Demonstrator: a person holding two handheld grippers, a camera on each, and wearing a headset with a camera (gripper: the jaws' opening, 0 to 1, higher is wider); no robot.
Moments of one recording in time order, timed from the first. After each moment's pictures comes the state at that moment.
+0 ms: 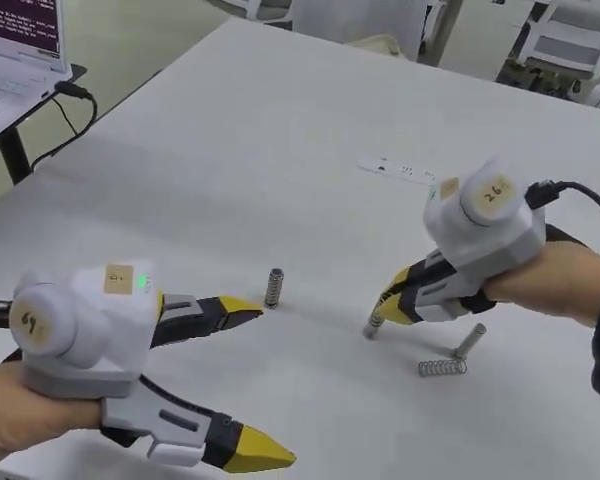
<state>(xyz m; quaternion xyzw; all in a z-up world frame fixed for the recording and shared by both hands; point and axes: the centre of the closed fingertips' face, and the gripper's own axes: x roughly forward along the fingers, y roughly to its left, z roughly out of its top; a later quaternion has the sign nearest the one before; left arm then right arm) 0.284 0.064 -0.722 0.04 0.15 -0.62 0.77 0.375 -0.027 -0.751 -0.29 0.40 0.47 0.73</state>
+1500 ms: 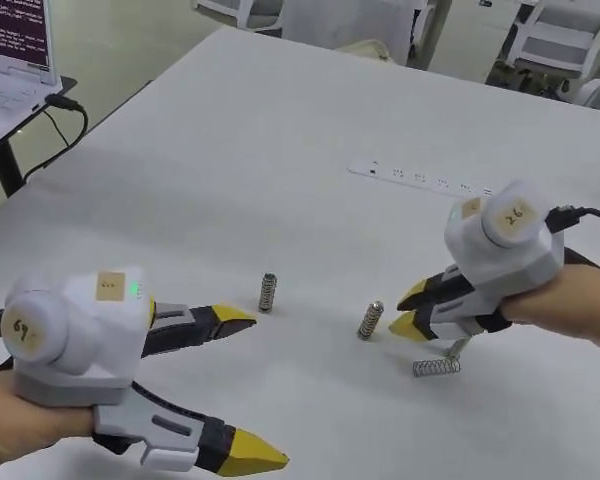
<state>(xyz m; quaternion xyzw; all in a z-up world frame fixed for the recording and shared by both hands) 0.282 0.065 -0.723 0.05 0.16 -0.62 0.76 0.366 -0.060 -0.755 -0.26 0.39 0.45 0.76</state>
